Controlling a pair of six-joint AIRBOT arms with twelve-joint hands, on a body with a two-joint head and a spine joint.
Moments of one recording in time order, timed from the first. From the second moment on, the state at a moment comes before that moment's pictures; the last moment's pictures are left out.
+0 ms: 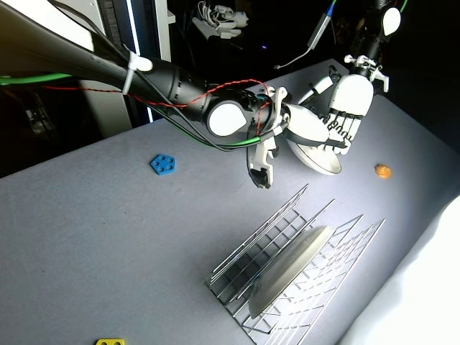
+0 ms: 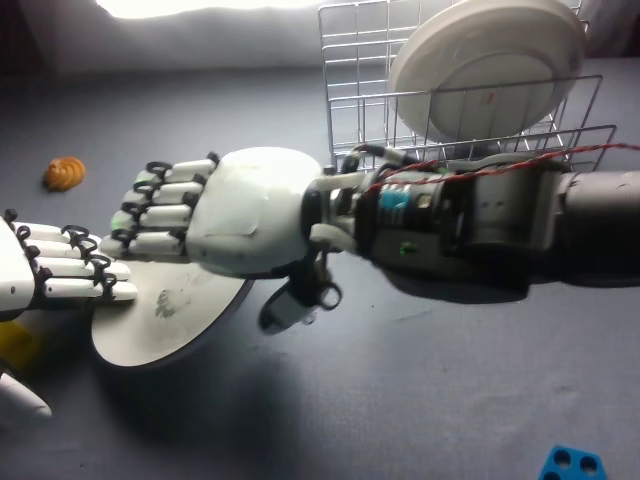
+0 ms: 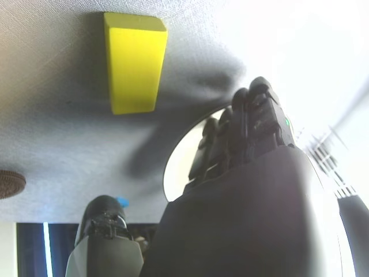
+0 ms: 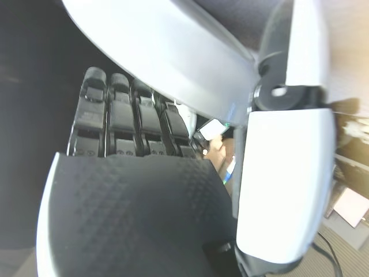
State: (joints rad) left arm 0.84 -0.89 1.43 1.31 -0.71 -0.05; right arm -0.33 -1.61 1.34 -0.38 0.28 -0.95
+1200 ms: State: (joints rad) left arm 0.84 -0.89 1.43 1.31 -0.71 -0.05; right arm -0.38 -1.66 1.41 -0.37 0.37 -0.96
